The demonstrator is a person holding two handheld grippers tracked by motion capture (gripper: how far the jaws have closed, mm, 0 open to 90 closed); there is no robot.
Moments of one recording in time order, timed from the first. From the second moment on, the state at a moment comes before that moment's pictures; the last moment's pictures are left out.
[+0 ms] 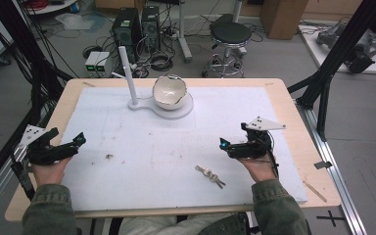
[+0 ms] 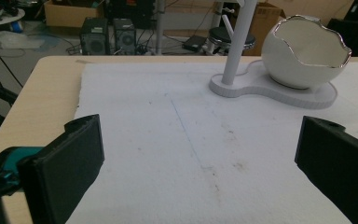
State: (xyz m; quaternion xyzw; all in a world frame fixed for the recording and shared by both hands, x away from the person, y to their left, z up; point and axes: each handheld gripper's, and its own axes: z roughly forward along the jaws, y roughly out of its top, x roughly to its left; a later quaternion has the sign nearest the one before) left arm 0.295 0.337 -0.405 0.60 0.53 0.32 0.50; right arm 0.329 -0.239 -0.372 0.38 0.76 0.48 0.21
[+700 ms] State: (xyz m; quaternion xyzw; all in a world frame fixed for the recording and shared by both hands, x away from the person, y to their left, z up) left arm 0.295 0.337 -0.405 0.61 0.53 0.32 0.50; right arm 0.333 -0.220 -0.379 0.36 0.80 0.44 0.17
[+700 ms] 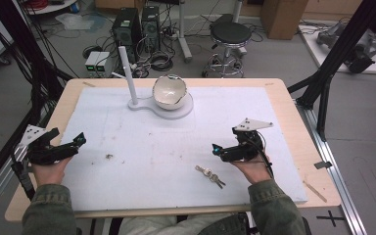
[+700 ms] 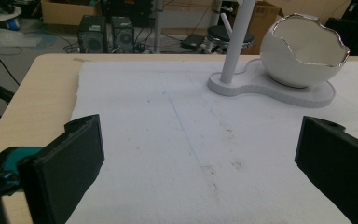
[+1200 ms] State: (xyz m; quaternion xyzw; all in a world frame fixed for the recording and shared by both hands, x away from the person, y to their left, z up) left arm 0.296 0.337 -0.406 0.61 0.53 0.32 0.51; right arm 0.332 -0.207 -0.385 0.35 0.83 0.42 0.15
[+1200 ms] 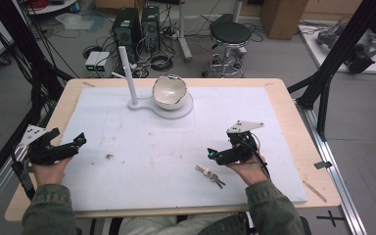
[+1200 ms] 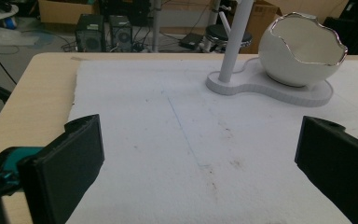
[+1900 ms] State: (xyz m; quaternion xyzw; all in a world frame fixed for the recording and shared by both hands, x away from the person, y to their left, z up) left arm 0.296 0.337 -0.406 0.61 0.52 0.31 0.50; right arm 0.332 -0.183 -0.399 0.32 0.87 0.35 0.13
